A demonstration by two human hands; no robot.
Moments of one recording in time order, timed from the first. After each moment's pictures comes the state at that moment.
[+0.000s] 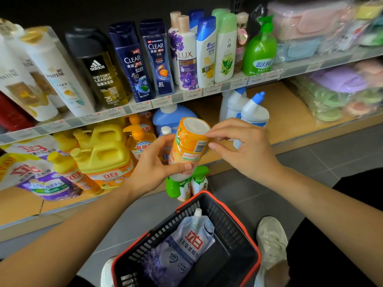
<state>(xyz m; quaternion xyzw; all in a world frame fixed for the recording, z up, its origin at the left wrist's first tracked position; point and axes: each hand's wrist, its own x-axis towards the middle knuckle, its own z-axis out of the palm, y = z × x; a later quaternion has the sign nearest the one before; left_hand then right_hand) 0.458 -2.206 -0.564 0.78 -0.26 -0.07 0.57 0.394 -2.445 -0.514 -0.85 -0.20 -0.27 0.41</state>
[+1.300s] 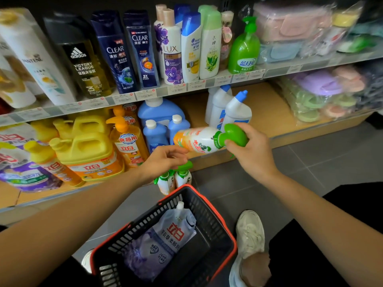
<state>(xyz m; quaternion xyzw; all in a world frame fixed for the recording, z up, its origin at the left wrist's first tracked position) 0.477 -2.259 -0.618 0.77 -0.12 -0.28 0.57 0.381 -2.503 -0.559 -0.83 0.06 -0.21 0.50</state>
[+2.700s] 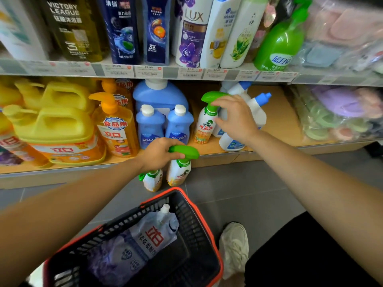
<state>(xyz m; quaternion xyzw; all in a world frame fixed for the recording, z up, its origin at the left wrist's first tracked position) 0.538 -2.272 -0.685 0.86 -0.24 -0.17 0.42 0.545 -2.522 -0.584 -0.97 -0.11 -0.11 0.17</state>
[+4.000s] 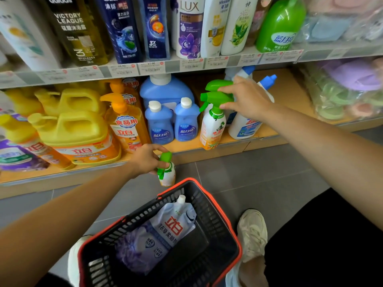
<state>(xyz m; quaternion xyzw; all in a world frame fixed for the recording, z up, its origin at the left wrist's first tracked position) 0.527 -2.210 -0.713 0.87 -0.04 -0.28 0.41 0.554 -2.533 -0.566 -0.99 -0.08 -0.03 0.10</state>
